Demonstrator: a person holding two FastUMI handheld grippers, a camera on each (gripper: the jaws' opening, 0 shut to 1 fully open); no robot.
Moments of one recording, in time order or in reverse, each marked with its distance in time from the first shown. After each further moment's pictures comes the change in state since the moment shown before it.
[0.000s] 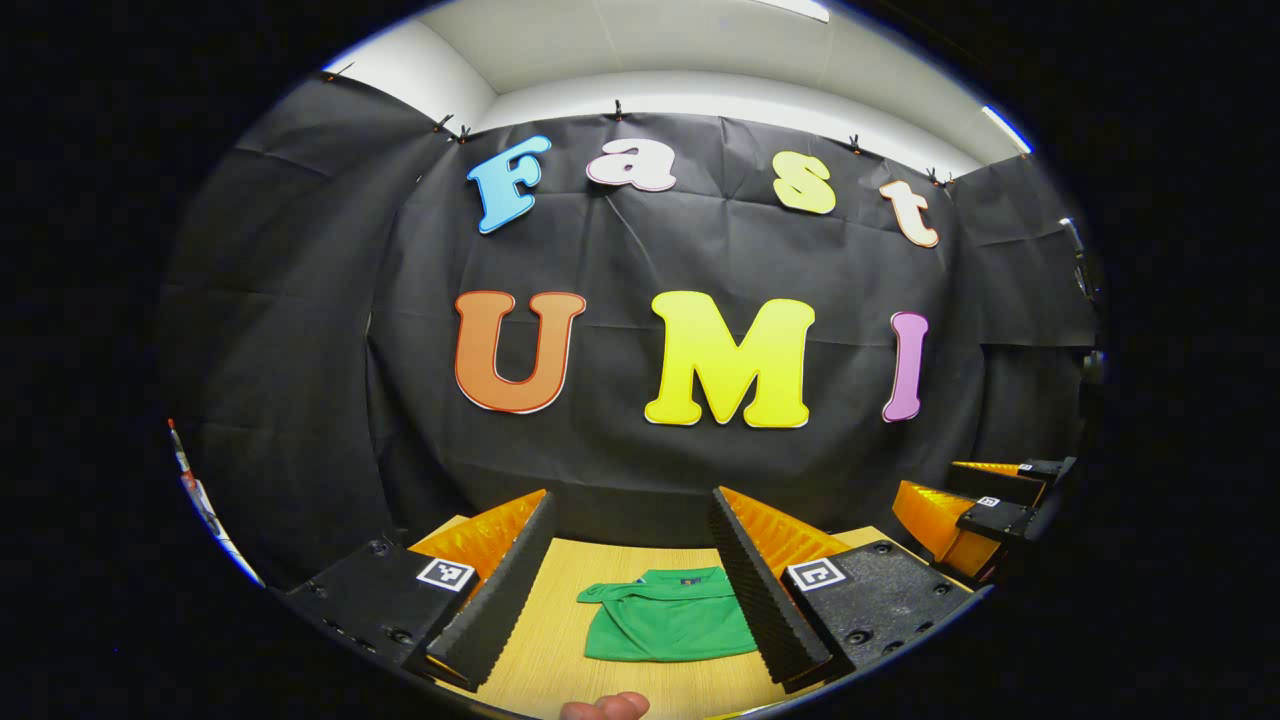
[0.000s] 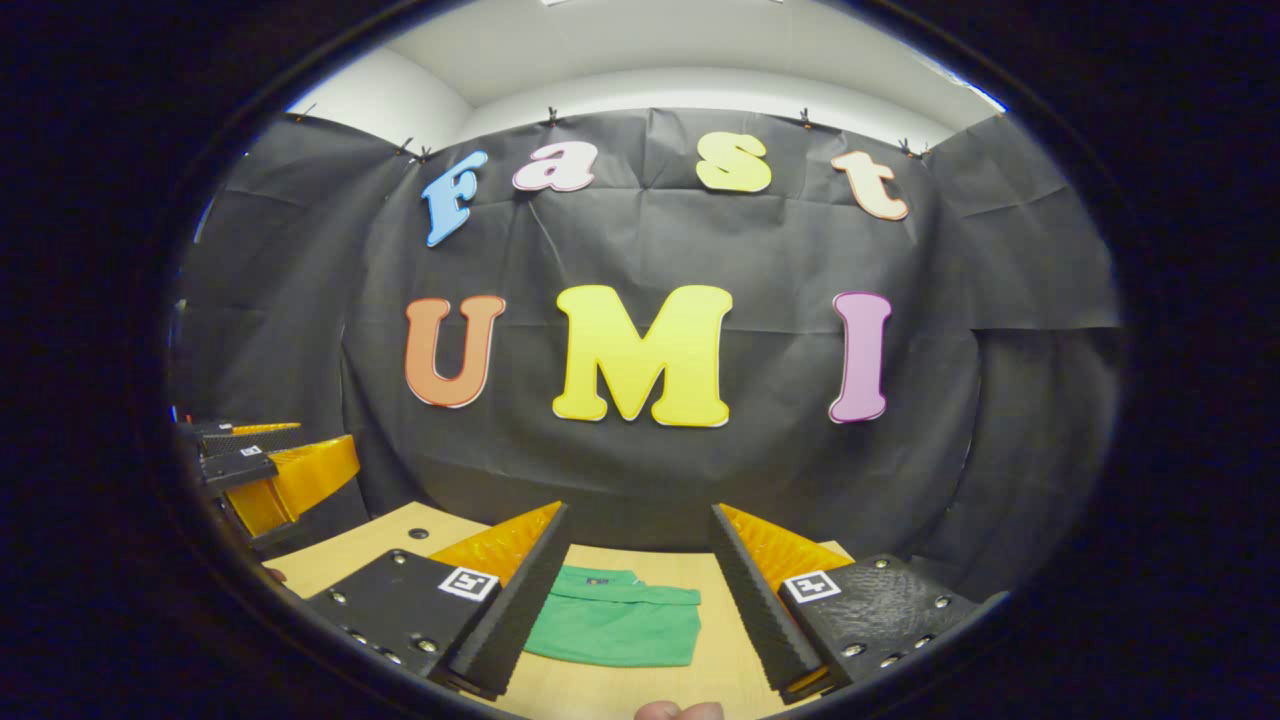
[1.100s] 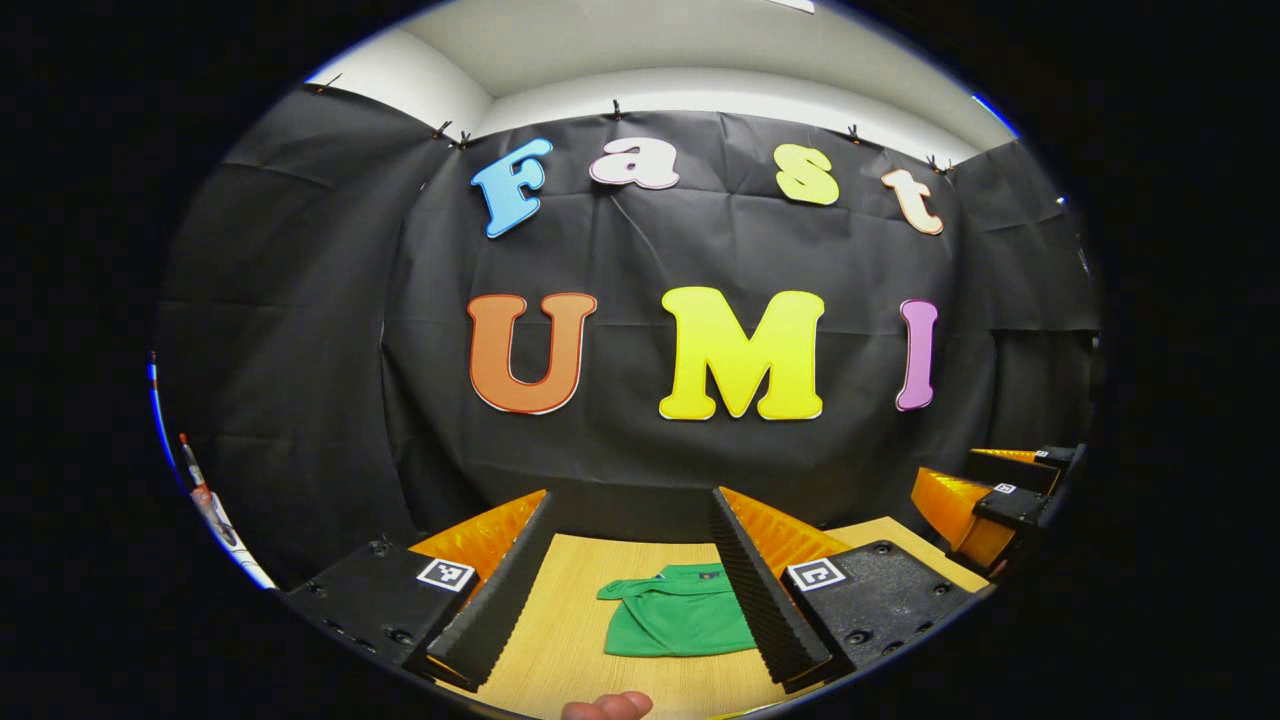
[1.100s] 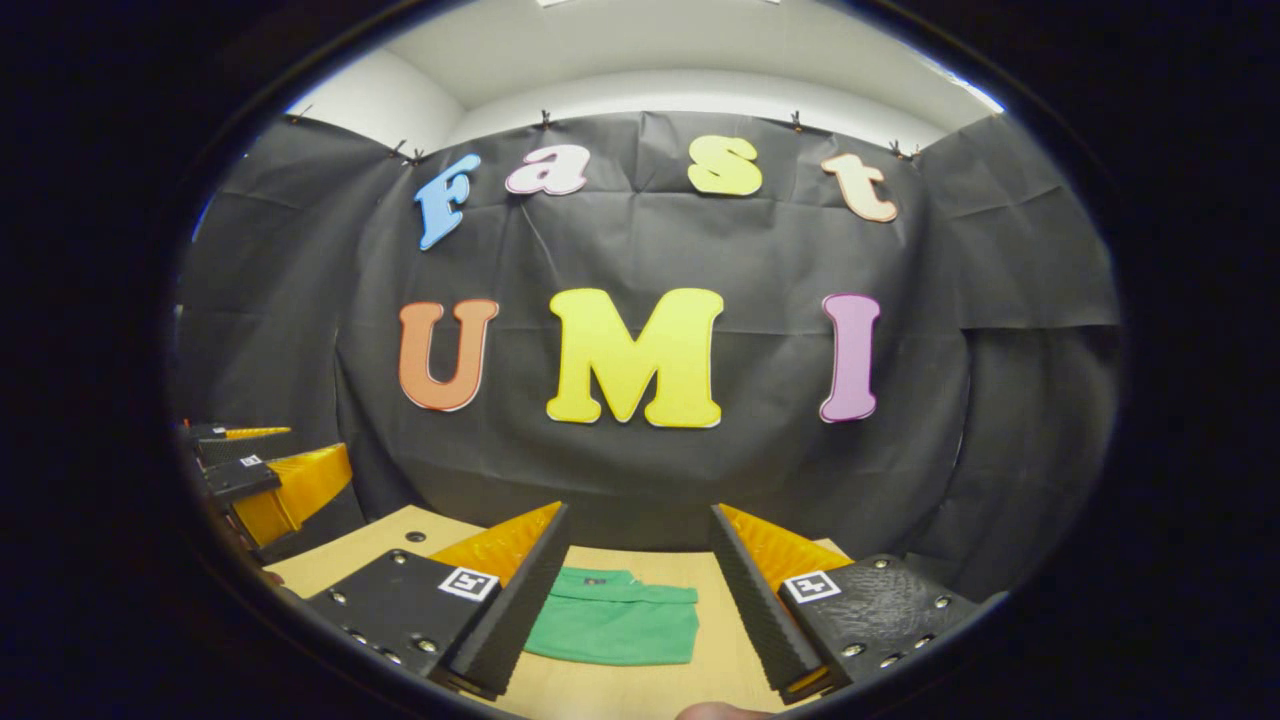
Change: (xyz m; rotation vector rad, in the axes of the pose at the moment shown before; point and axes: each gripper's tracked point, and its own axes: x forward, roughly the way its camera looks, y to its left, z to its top) left arm -0.005 0.010 -0.001 0.033 0.011 0.039; right arm -0.006 -0.001 -0.001 0.027 -0.003 -0.026
